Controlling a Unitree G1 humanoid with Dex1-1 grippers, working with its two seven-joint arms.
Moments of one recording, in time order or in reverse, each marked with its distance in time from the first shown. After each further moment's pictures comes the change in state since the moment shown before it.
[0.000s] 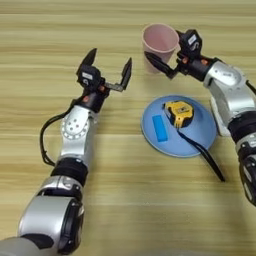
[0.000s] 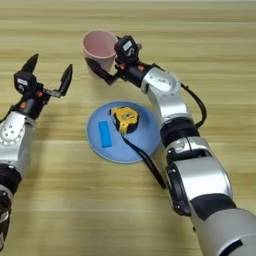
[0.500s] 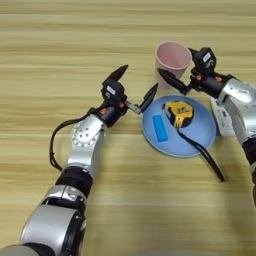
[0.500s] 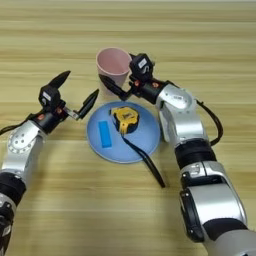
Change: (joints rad) left arm 0.060 -0.018 -0.098 -0.042 0.018 0.060 -0.162; right arm 0.181 -0.056 0.017 -0.204 0.030 0.090 0.043
